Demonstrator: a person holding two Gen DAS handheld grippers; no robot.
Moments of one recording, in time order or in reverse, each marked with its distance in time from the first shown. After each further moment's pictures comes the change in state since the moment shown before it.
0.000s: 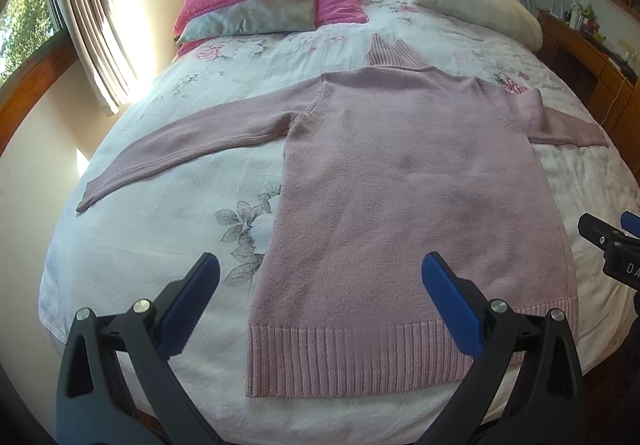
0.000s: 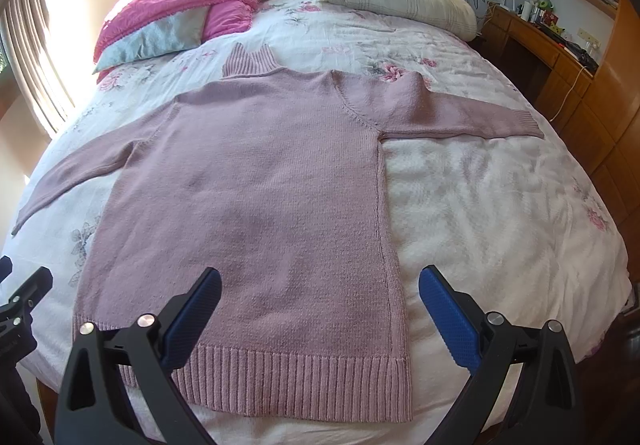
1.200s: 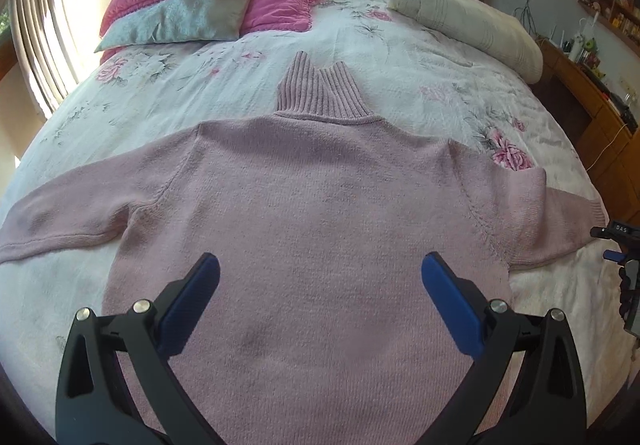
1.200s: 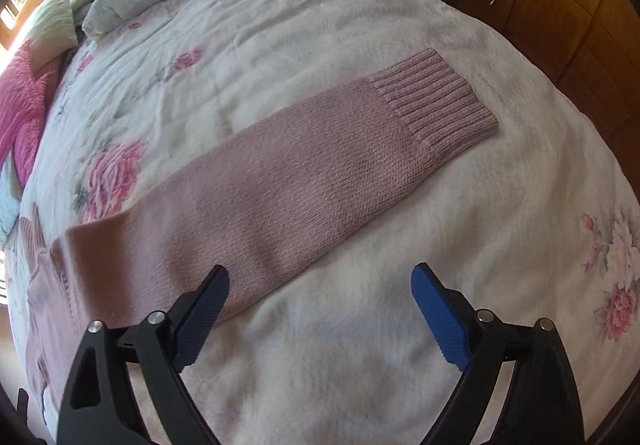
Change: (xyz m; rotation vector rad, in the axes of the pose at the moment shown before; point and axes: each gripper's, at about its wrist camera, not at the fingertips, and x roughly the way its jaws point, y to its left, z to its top) left arm 0.159 -0.147 0.170 -0.083 0.013 -0.122; right arm 0.267 -0.402 0.195 0.459 0.243 -0.040
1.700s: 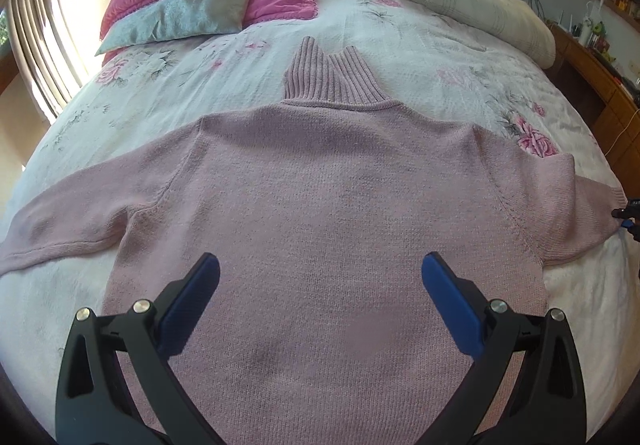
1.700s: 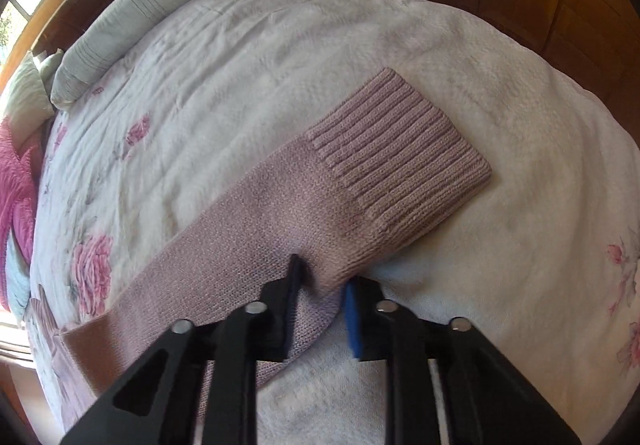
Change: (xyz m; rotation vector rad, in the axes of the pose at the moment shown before) left arm 0.024 0.007 -0.005 0.040 0.017 0.050; right arm 0.024 -0.040 0.039 0.180 -0.069 0.077
